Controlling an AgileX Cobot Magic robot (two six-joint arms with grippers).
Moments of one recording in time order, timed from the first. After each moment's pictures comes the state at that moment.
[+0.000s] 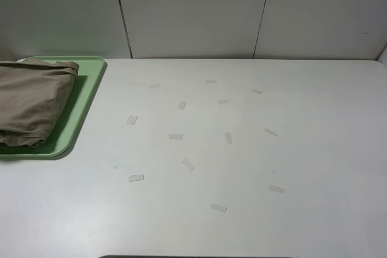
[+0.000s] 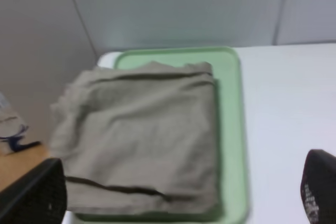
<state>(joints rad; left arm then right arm) 0.24 0.38 -0.79 -0.14 0.83 0.27 -0.05 -0.01 -0.49 -0.02 1.03 0.03</state>
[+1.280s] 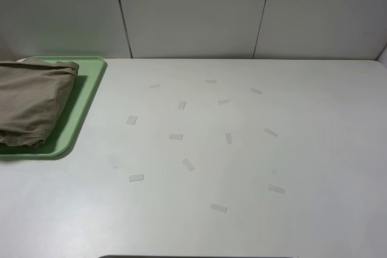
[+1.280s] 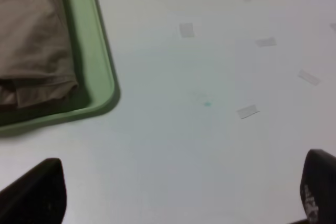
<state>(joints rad) -0.08 -0.01 -0.49 -0.13 1.05 0.10 -0.05 -0.01 -0.49 -0.02 1.03 0.03</state>
